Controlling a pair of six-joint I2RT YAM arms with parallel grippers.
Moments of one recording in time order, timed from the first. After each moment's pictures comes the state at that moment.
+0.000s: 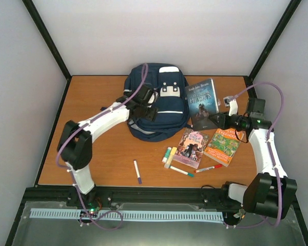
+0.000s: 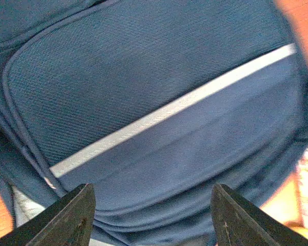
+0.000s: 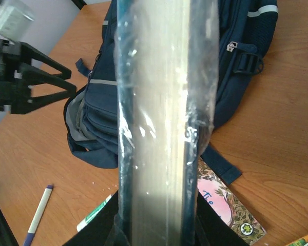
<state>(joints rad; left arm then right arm) -0.62 1.74 1.41 -0.57 0.00 -0.23 -0.20 1.19 0.94 -0.63 -0.86 -0.18</state>
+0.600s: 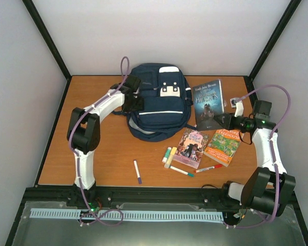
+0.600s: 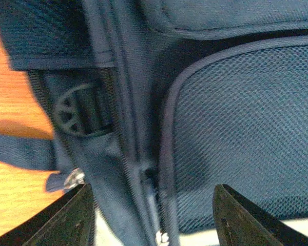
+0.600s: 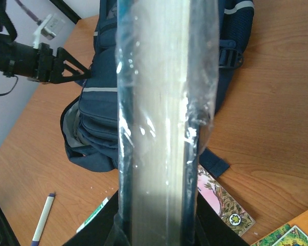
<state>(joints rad) -0.41 2.01 1.65 -0.79 -0.03 -0.44 -0.31 1.22 0.92 -0.62 -0.93 -0.19</state>
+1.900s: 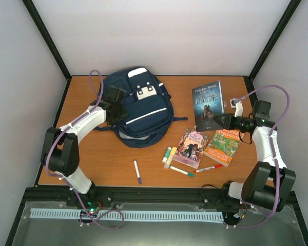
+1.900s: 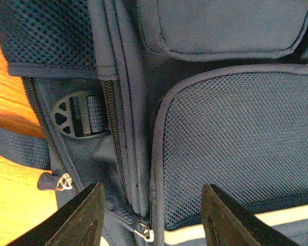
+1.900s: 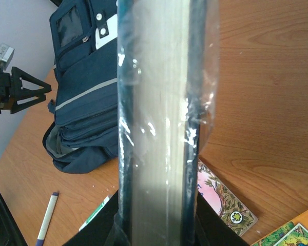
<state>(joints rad) -0.33 1.65 1.19 -0.61 -0.09 -0.84 -0.32 1.28 0.92 -0.62 -0.96 -0.20</state>
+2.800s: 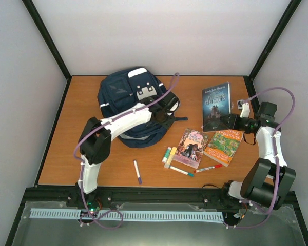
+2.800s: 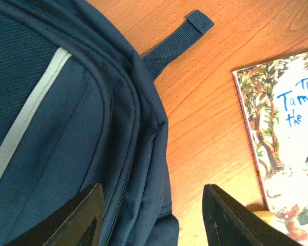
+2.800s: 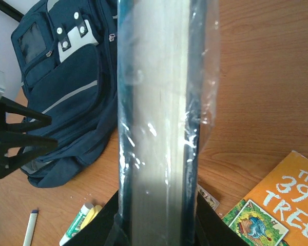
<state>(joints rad) -0.80 1.98 1.70 -0.80 -0.09 -0.16 -0.40 1.30 0.92 -0.62 -0.89 -0.17</state>
